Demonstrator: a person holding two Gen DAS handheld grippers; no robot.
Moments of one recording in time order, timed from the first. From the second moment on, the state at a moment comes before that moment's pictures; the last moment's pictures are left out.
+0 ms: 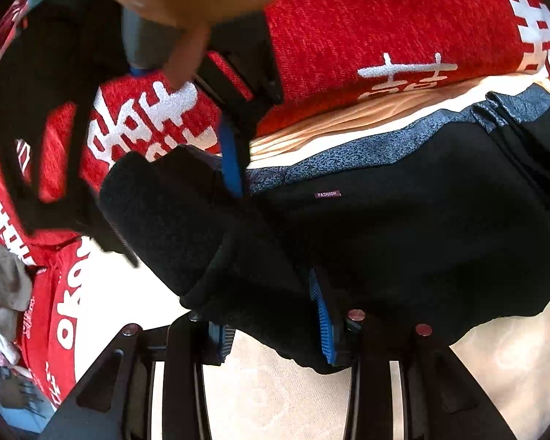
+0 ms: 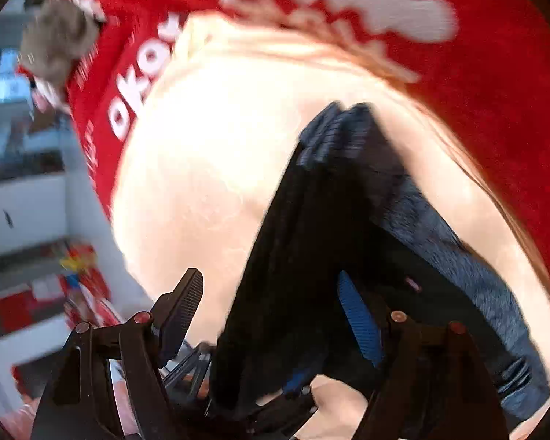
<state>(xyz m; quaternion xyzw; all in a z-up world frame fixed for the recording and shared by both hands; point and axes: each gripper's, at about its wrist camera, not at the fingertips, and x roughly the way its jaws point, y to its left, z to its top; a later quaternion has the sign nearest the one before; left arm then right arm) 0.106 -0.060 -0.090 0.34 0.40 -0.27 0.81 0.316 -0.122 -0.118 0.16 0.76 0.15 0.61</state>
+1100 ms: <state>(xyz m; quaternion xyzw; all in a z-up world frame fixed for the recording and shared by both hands) -0.100 -0.314 -0.023 0.40 0.34 -0.47 0.71 -0.049 -0.481 -0.048 0.48 0.49 0.03 0.73</state>
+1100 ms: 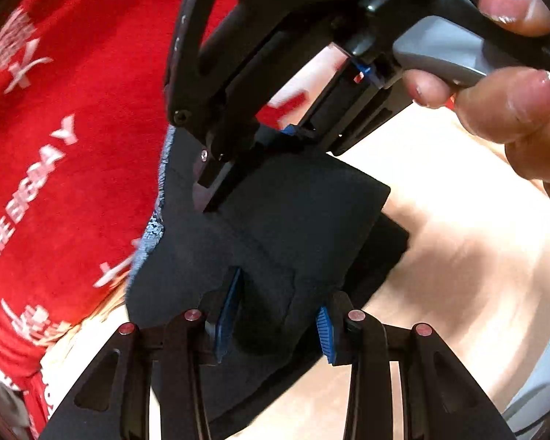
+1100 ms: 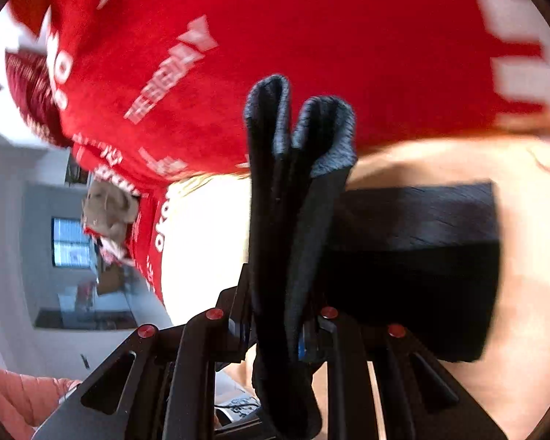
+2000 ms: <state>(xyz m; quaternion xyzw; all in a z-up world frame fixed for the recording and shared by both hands) 0.014 -0.264 -0.025 0.31 0.46 -0.36 0.75 -0.156 -0.517 -0.111 0.53 0.49 -0.08 0.69</state>
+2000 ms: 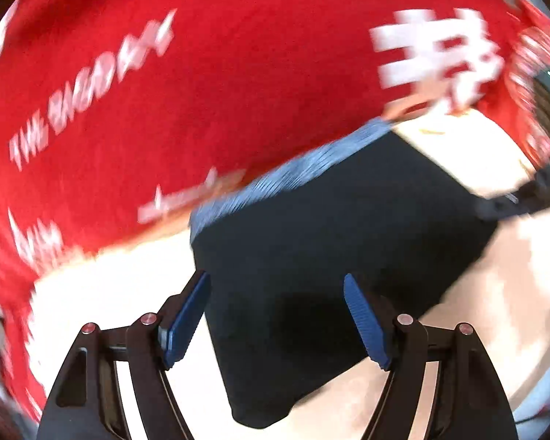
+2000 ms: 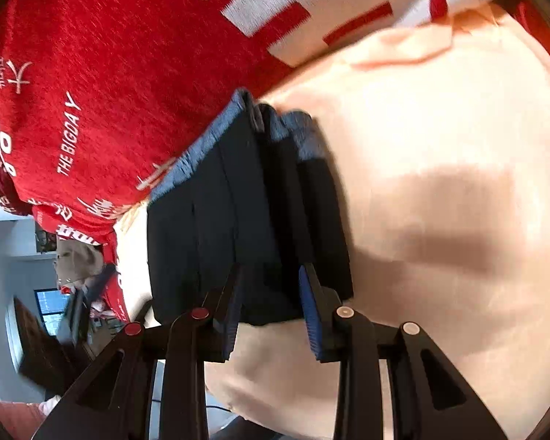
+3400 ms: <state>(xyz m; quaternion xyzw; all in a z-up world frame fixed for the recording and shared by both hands) 0.045 -0.223 -0.084 0.23 0.61 -0.33 0.68 -0.101 -0.440 -0.089 0.32 0.61 -0.12 0.71</state>
